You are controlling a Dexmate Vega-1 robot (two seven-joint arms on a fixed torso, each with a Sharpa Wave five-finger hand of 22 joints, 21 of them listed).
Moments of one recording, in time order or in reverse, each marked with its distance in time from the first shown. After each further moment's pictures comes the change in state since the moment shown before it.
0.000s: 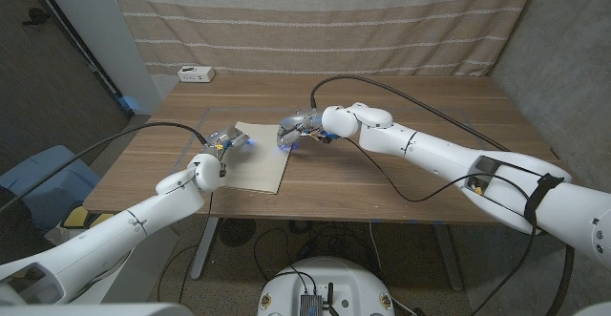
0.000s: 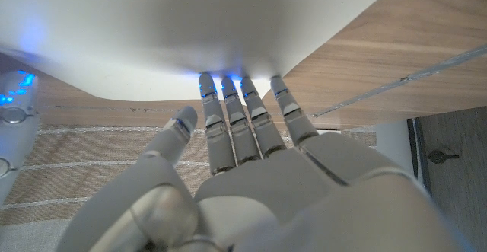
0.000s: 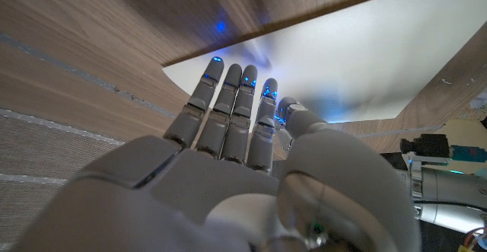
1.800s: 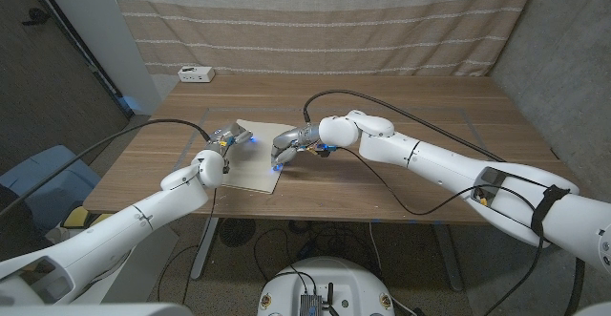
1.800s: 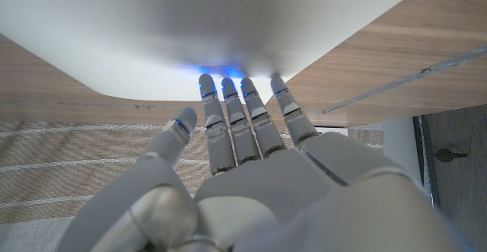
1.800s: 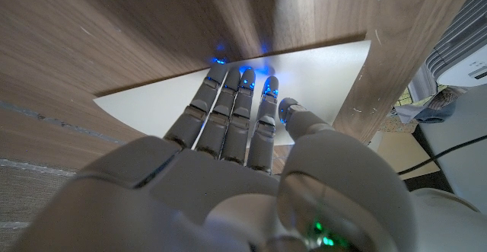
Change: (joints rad) left arm -0.035 -0.021 0.020 0.022 0.015 -0.005 -0.011; left_hand -0.016 -0.005 0.004 0.021 0.012 -0.004 0.004 -0.008 0.000 0.000 0.000 -0.010 0.000 -0.006 -0.001 -0.004 0.000 0.000 0.000 0.000 0.000; right arm -0.054 -0.029 0.005 -0.089 0.014 0.056 0.140; right_hand -0.012 0.001 -0.002 -0.030 -0.005 0.038 0.002 -0.003 0.000 -0.032 0.001 -0.022 -0.001 -0.049 0.002 -0.013 0.017 -0.002 -0.016 -0.029 0.000
